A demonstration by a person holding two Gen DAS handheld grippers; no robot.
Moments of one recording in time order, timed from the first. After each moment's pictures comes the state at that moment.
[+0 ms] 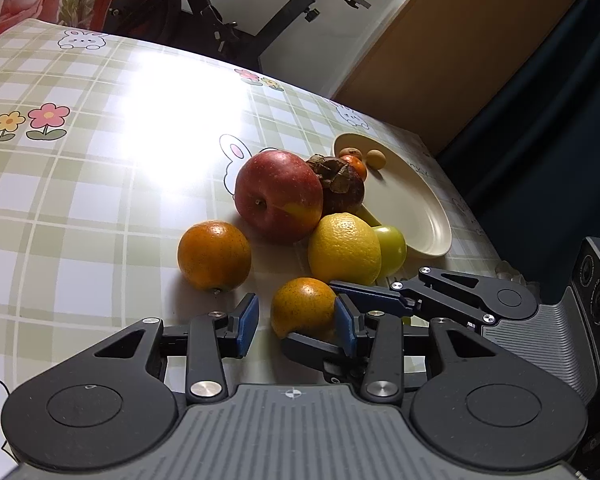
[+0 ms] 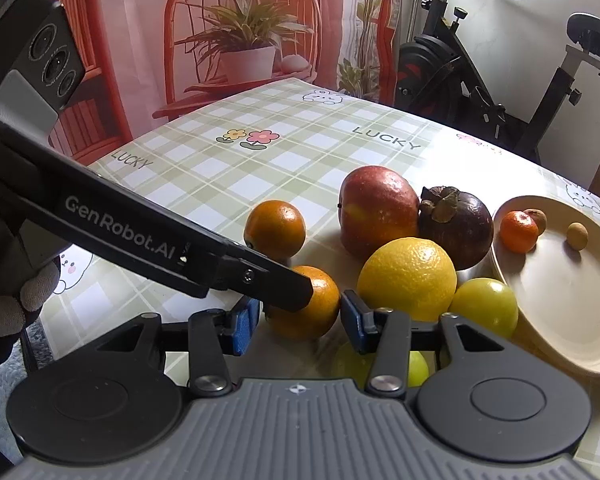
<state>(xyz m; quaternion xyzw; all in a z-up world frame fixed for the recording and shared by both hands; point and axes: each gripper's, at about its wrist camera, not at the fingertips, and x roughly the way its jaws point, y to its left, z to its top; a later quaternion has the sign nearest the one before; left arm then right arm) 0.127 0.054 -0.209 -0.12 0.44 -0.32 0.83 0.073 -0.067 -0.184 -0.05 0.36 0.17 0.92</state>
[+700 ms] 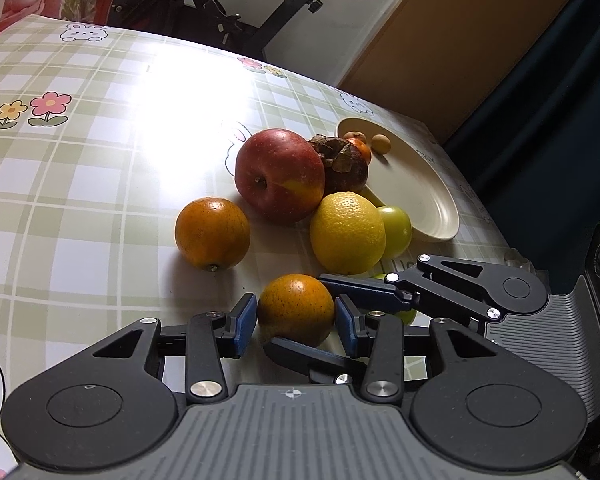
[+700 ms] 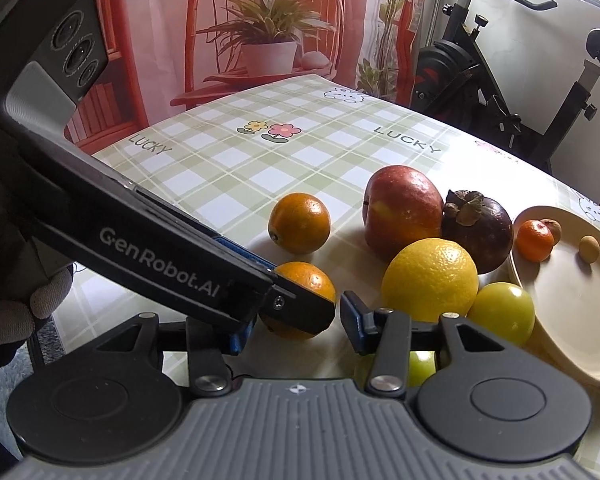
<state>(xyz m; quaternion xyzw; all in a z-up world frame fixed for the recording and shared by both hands) 0.119 0.051 -0.215 -0.10 0.45 -0.31 0.83 0.067 -0.055 -0.187 -0.08 0.36 0.20 0.91</state>
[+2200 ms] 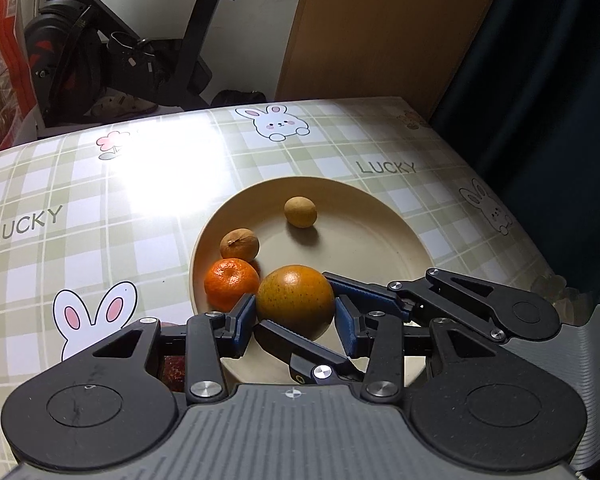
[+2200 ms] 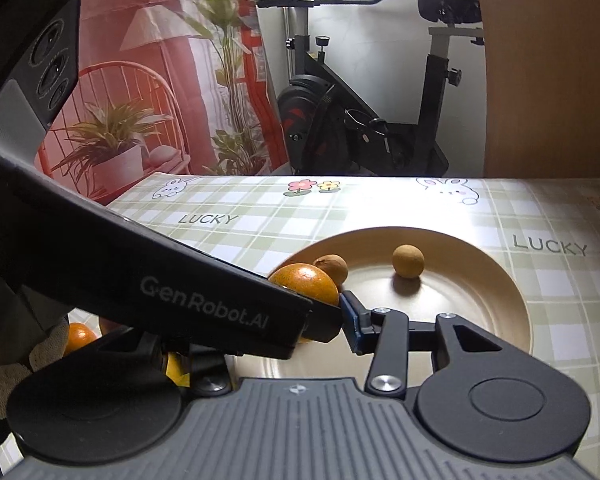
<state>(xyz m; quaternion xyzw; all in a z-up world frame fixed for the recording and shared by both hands) 0.212 -0.143 -0.169 0.06 0.45 -0.32 0.83 0.123 -0.235 -0.168 0.09 0.29 0.07 0.95</state>
